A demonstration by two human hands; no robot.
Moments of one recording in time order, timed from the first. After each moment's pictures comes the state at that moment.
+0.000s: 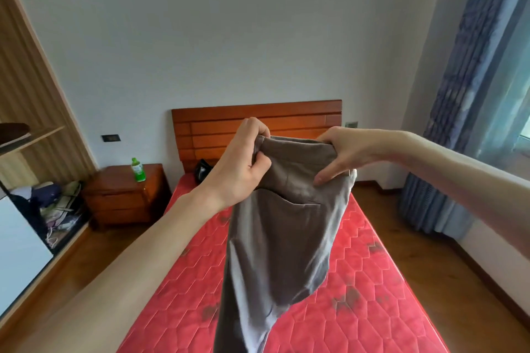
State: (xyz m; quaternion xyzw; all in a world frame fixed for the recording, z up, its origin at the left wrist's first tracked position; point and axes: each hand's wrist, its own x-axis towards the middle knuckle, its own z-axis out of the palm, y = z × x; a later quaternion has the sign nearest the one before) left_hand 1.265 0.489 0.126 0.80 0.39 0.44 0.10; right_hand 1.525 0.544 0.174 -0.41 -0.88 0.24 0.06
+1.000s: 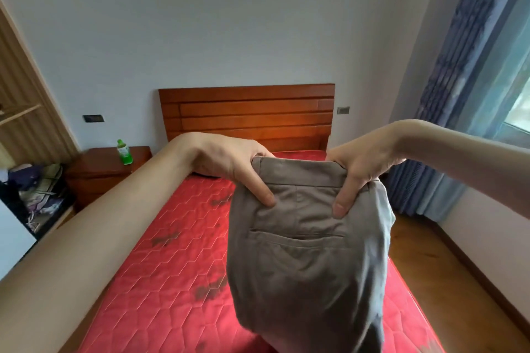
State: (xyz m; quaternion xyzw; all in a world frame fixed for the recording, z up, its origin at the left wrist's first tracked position) left_hand 1.239 0.503 0.149 0.78 0.37 -0.01 0.51; right_hand 1.502 0.502 0.167 -0.42 -0.79 0.41 -0.18
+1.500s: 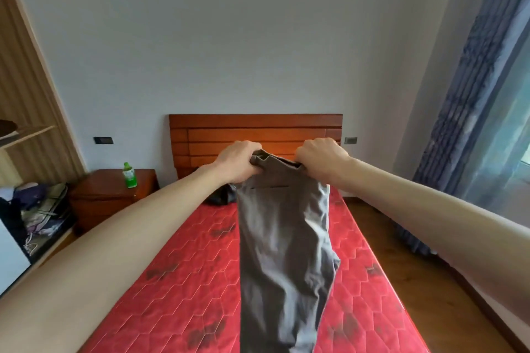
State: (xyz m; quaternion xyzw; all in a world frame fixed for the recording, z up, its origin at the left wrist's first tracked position) left_hand 1.227 0.647 0.116 0.81 0.55 0.22 0.04; right_hand 1.445 0.626 0.149 -0.49 -0.83 -0.24 -0.04
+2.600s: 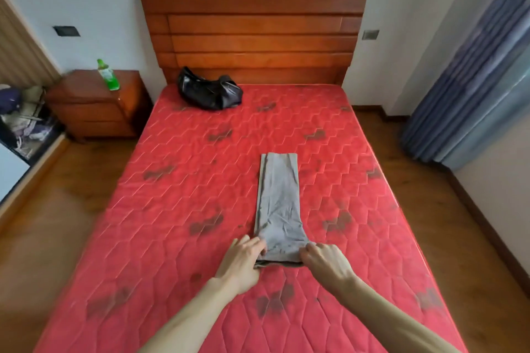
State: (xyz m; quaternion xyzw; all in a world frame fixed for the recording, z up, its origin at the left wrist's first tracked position) left_hand 1.264 0.490 -0.337 0.80 0.57 0.05 0.18; right_hand 1.499 0.502 -0.322 -0.50 -0.86 0.02 -0.10
